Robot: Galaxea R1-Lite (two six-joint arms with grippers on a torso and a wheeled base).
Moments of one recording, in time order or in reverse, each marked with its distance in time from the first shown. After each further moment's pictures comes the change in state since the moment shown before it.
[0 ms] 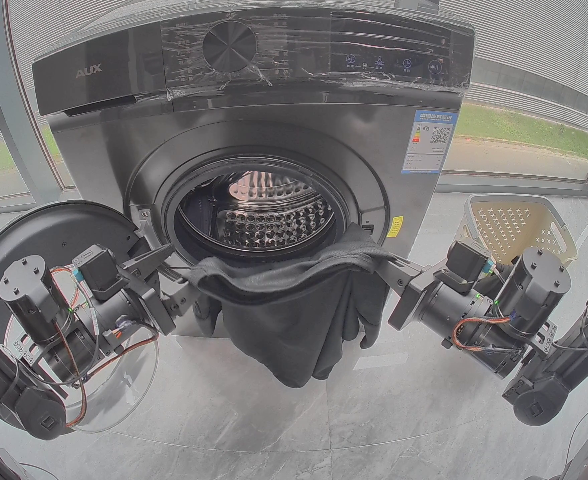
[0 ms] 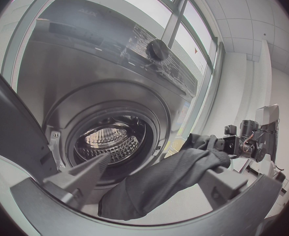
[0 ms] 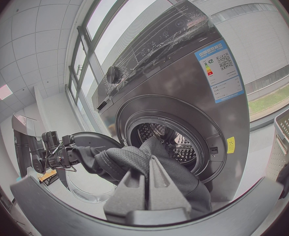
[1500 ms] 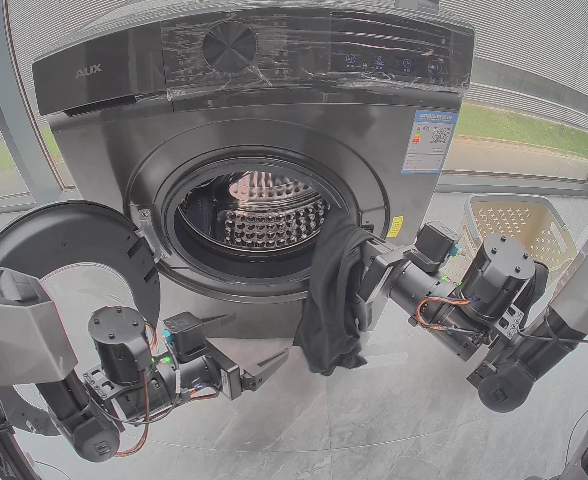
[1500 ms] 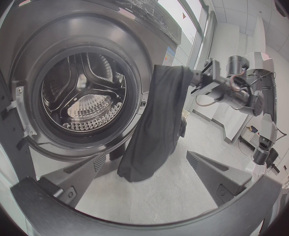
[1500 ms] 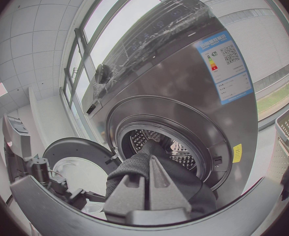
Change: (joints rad) left arm -0.190 0.271 0.018 -0.003 0.059 0.155; right arm 0.002 0.127 -0.184 0.005 -0.071 -0.007
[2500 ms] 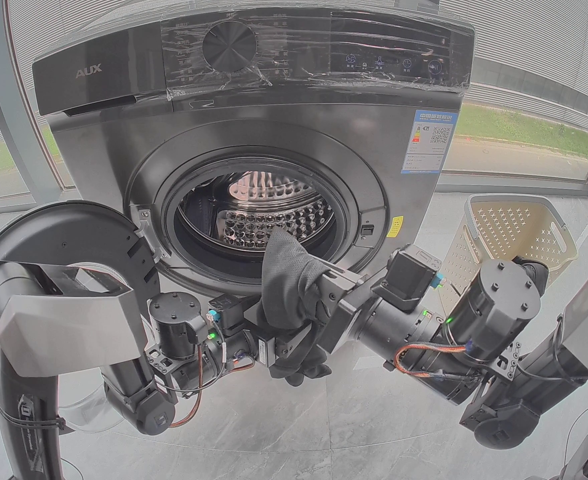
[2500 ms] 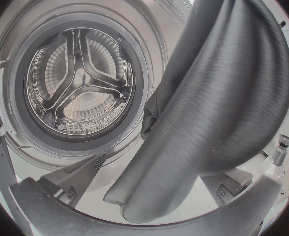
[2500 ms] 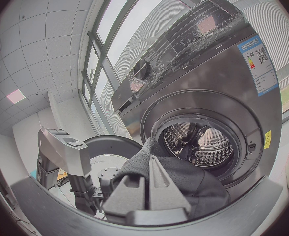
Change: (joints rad) left arm 0.022 0.270 -0.318 0.001 0.020 -0.006; right arm 0.198 -0.051 0.029 0.003 0.001 0.001
